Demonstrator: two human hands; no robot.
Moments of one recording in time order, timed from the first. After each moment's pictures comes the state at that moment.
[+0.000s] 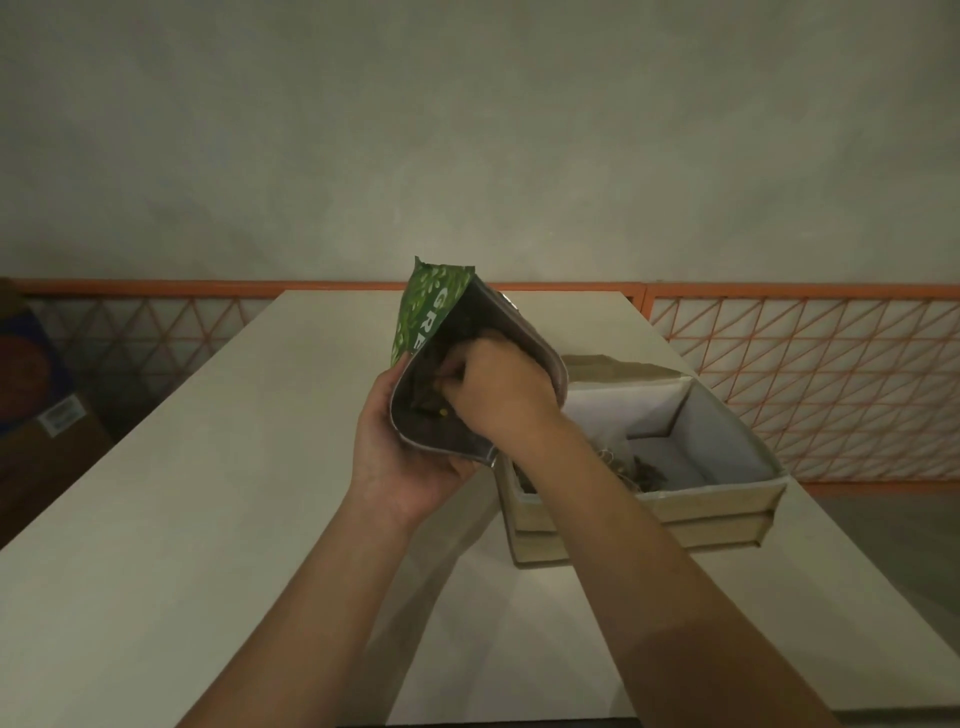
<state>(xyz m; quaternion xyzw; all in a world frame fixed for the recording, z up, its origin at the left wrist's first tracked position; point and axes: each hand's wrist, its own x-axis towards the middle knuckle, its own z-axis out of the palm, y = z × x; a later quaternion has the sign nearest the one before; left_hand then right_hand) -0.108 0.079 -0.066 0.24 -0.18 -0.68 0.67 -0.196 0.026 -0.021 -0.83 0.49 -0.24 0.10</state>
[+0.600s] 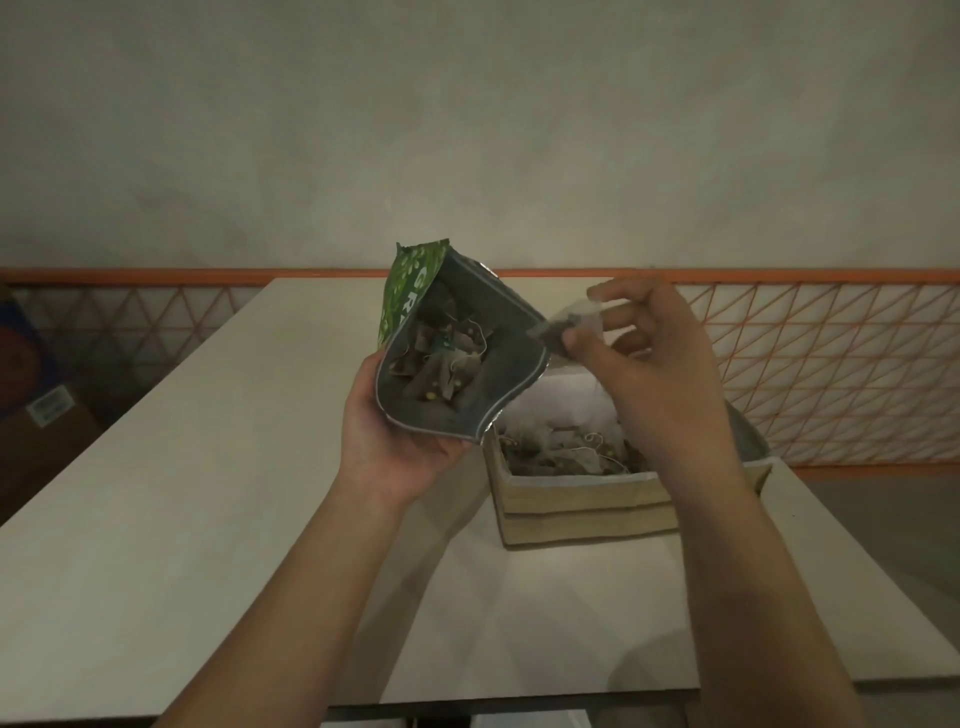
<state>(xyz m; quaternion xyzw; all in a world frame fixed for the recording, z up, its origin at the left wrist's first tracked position) -0.113 0.083 -0.060 0.20 -0.20 -0.71 0.65 -0.302 0.063 -0.012 -0.65 0.39 -0.58 0.31</state>
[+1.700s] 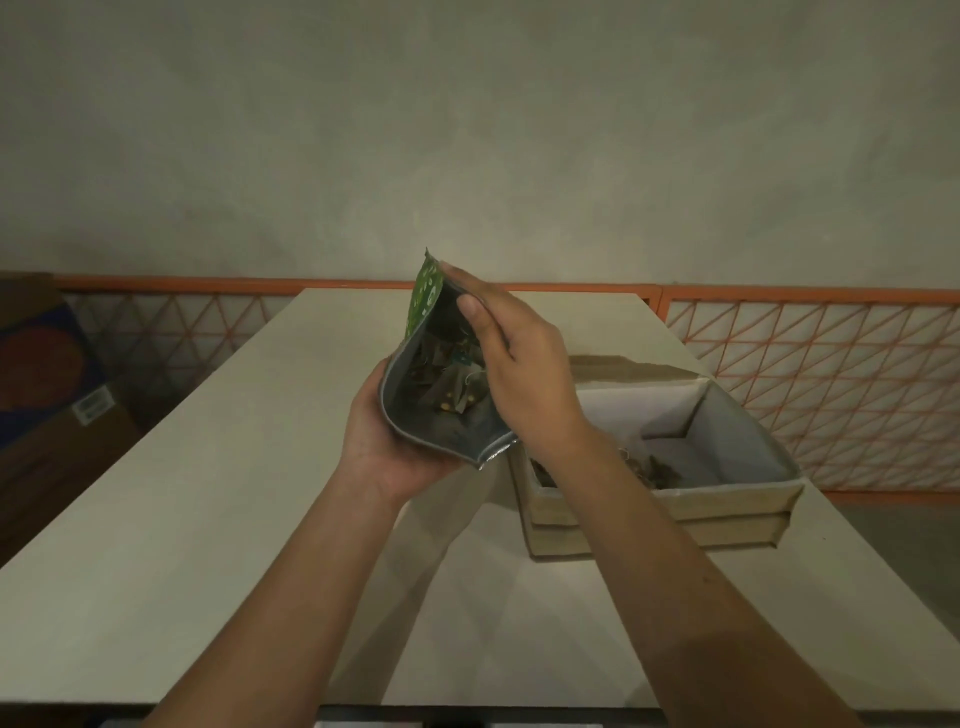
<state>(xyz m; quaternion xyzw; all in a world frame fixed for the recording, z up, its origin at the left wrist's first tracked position) -0.085 0.086 -0.052 0.24 -0.21 -0.71 0.62 -0.202 0.033 -0.023 -0.77 0.25 -0.54 0.23</state>
